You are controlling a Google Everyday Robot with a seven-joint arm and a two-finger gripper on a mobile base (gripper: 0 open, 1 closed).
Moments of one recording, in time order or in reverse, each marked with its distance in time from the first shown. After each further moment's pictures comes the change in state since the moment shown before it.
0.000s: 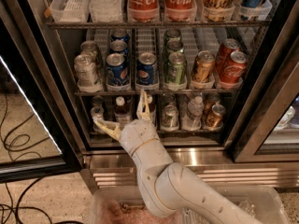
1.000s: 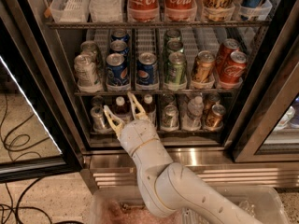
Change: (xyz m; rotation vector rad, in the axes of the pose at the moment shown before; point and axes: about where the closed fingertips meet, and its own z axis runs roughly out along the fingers) arm 0.000 0.000 0.000 0.000 0.000 0.000
